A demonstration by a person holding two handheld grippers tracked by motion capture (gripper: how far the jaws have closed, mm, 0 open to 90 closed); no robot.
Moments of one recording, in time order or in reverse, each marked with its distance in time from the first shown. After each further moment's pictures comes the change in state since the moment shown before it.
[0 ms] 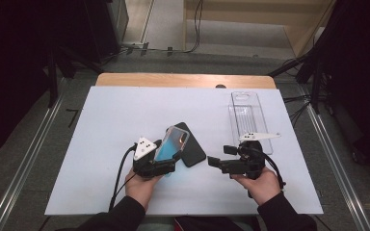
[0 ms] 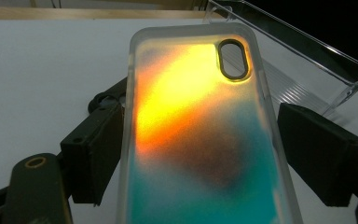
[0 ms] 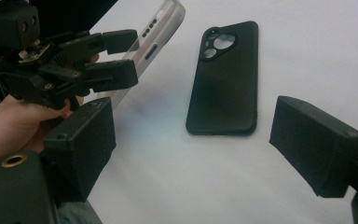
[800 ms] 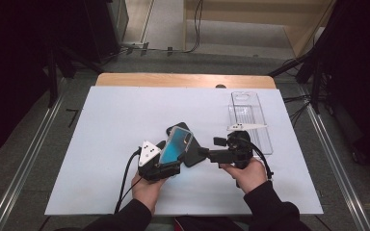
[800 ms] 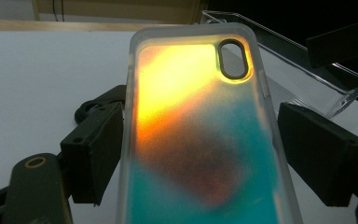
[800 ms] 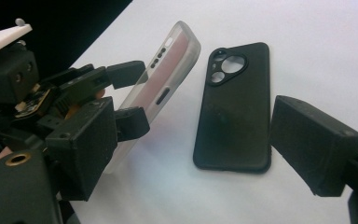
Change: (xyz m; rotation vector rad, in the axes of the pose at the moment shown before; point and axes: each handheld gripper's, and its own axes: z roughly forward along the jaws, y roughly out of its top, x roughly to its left) left arm -0.011 -0.010 0.008 -0.060 0.003 -0.002; right arm 0.004 0.024 0.026 -0.009 0.008 0.003
